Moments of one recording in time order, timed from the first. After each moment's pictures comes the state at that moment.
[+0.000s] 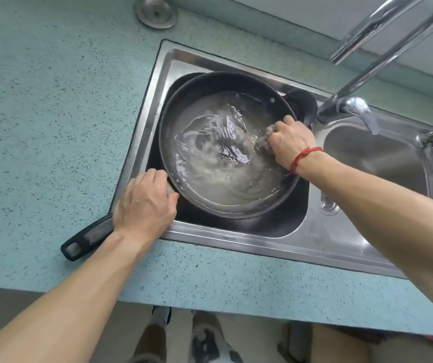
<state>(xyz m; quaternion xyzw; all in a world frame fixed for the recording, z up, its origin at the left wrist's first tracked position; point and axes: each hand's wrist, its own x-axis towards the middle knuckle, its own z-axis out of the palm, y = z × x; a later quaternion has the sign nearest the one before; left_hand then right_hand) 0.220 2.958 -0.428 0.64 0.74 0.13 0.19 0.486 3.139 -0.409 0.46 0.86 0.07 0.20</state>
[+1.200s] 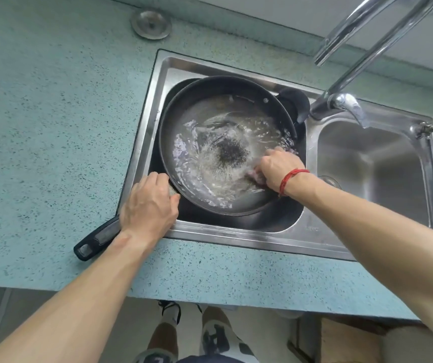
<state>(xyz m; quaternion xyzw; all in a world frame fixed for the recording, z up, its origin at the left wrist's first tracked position) 0.222 2.956 -0.423 0.65 0.74 0.12 0.16 0.475 3.087 -0.403 0.52 0.81 -0.09 0.26</state>
